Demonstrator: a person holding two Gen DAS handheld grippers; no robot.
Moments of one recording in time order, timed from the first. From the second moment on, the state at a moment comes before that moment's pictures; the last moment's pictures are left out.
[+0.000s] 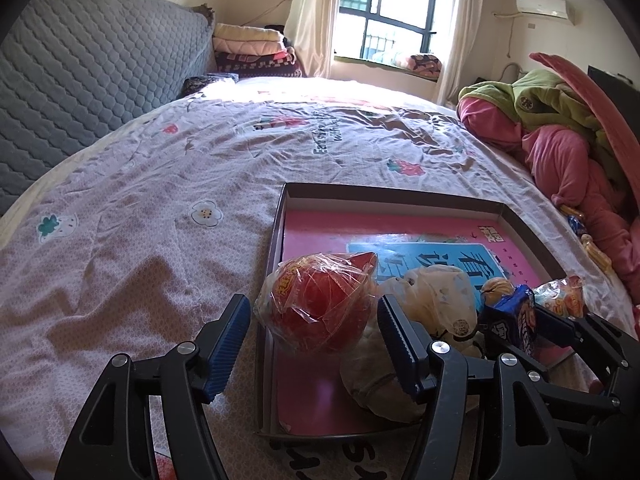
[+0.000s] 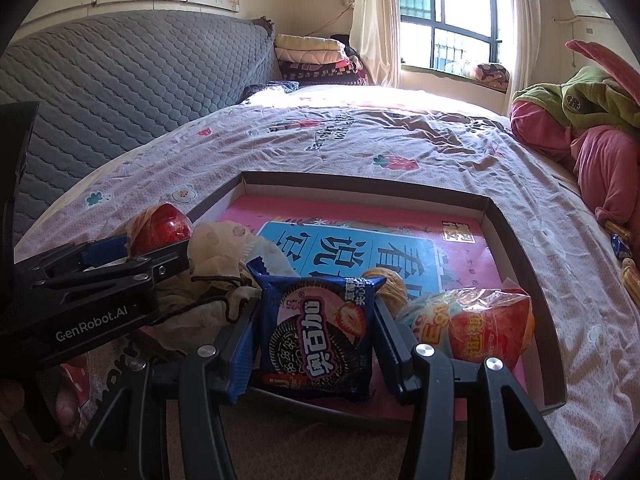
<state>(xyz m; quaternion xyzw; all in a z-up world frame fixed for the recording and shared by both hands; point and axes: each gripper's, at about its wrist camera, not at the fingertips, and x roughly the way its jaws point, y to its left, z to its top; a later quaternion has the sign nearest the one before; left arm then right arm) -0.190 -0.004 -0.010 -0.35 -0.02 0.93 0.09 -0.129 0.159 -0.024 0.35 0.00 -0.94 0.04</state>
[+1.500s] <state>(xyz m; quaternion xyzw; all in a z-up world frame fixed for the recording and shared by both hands) -0.175 0.000 0.008 -0.33 -0.01 0.94 0.09 -0.114 0.174 -0.008 0.33 0.01 -0.94 0.03</state>
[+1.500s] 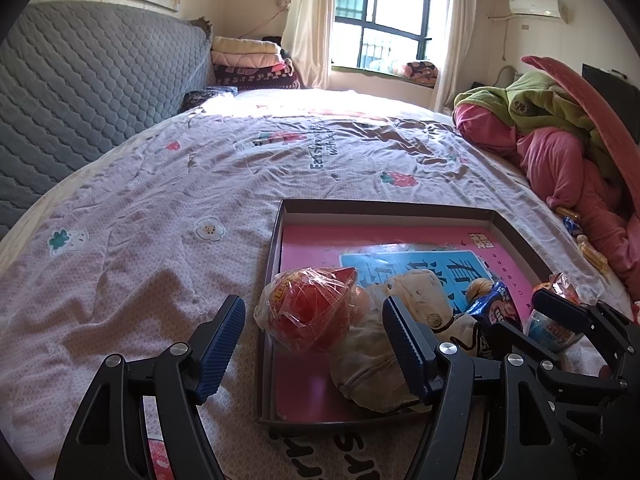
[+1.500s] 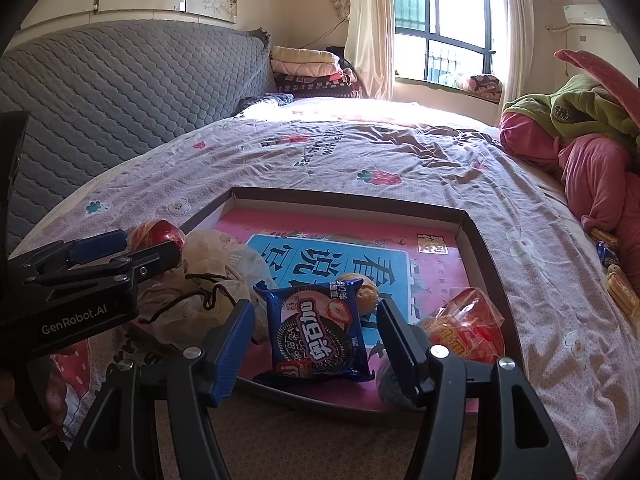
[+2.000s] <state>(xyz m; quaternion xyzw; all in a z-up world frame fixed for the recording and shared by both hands) -0.162 0.012 0.022 -0.32 -0.01 0.94 0.09 -0.106 0.194 0.007 0.30 -0.01 -0.95 0.00</state>
